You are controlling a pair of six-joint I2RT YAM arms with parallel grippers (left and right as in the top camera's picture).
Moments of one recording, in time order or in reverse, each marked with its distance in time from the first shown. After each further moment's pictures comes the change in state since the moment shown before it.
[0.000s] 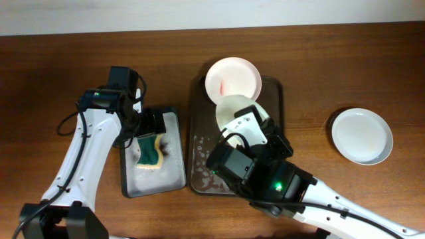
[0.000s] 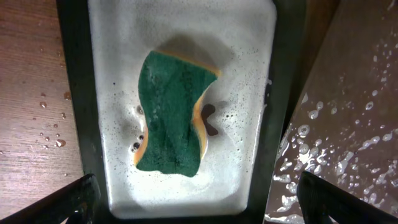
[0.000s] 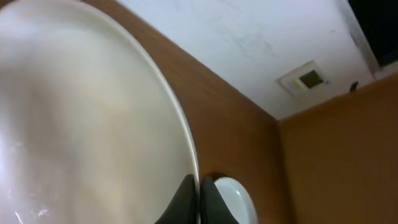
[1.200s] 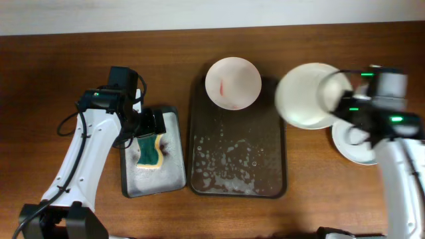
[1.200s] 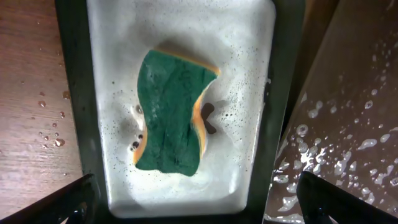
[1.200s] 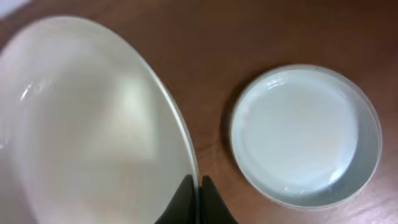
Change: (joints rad) left arm 0.000 -0.002 -0.001 0.000 0.002 0.000; right arm -1.250 0.034 0.030 0.138 -1.102 0.084
